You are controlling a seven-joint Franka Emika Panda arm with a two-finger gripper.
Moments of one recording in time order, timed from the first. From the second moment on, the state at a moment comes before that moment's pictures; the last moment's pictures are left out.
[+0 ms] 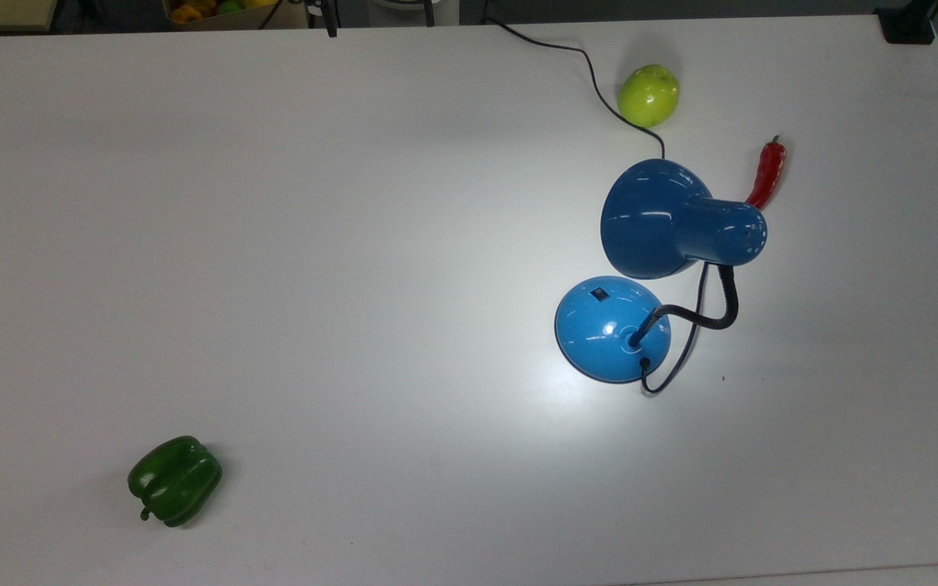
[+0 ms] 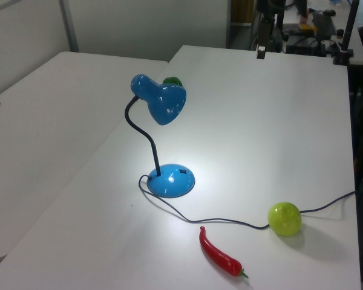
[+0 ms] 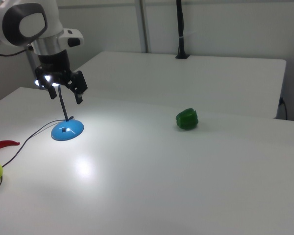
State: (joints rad) arm 0.14 -0.06 -0.07 -1.72 0.06 1.73 -0.10
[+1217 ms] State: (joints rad) arm 0.14 -0.06 -0.07 -1.72 0.06 1.73 -0.10
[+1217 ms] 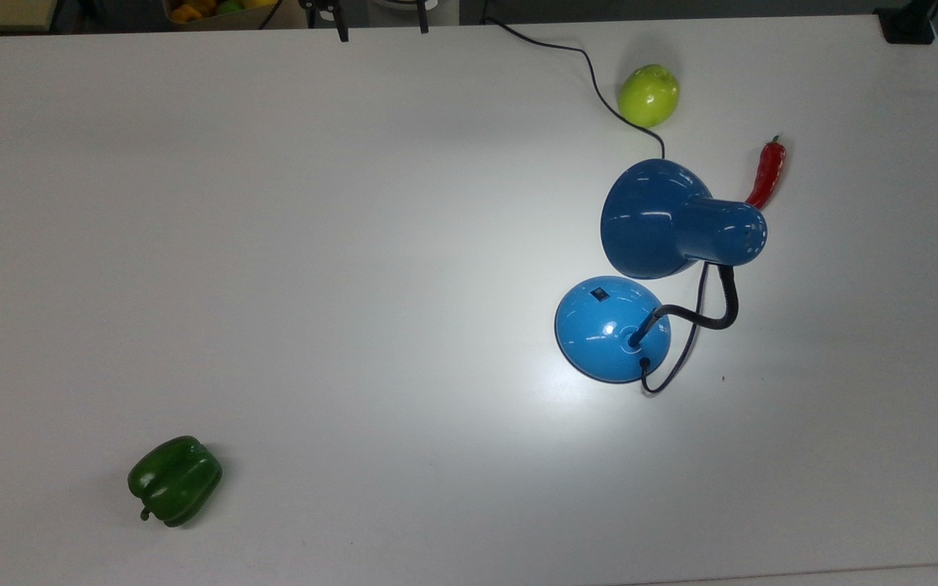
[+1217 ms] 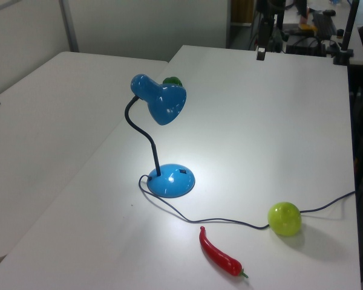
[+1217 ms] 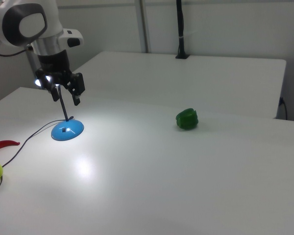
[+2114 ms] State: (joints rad) arm 0.14 -0.02 -0.06 -1.73 0.08 1.73 -0.17
